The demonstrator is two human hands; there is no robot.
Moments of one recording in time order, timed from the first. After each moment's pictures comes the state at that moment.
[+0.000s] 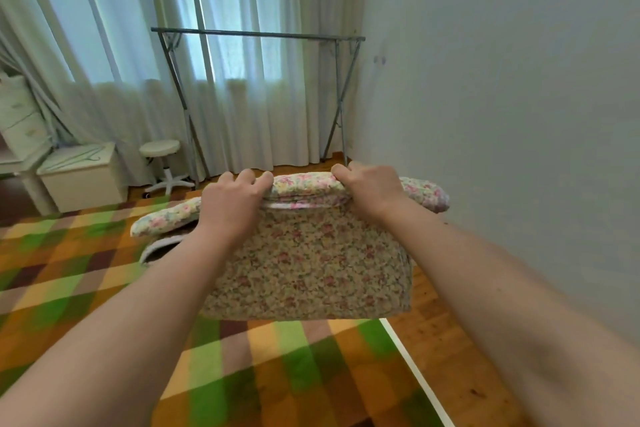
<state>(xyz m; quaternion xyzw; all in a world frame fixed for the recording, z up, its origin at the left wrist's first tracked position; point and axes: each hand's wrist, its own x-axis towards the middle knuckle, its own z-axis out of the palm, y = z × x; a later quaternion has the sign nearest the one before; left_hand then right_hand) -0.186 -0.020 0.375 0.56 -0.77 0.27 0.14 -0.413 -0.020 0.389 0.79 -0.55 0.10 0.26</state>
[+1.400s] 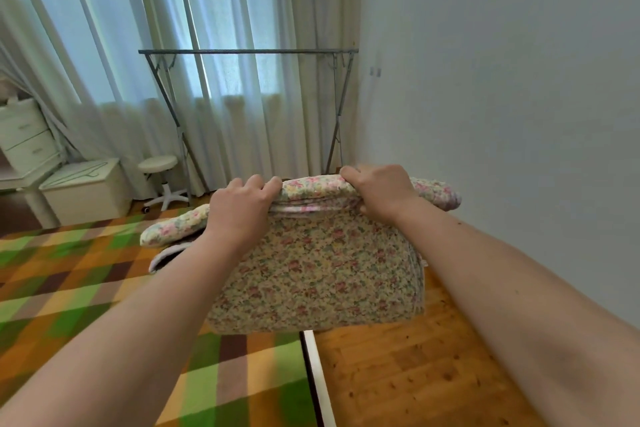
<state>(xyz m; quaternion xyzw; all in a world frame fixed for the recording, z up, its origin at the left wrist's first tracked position) -0.500 -0.101 0.394 0.58 -0.75 0.28 0.12 -0.732 -0.131 0.406 0.81 -0.52 0.09 0.26</state>
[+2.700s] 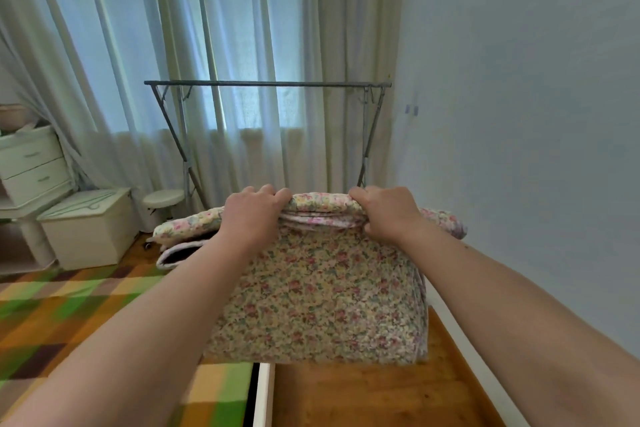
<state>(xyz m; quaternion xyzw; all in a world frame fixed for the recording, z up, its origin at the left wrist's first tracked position) -0.639 -0.514 0.423 0.64 -0.71 0.28 0.08 -0.862 -0.563 0.421 0.84 -0.48 0.11 0.23</state>
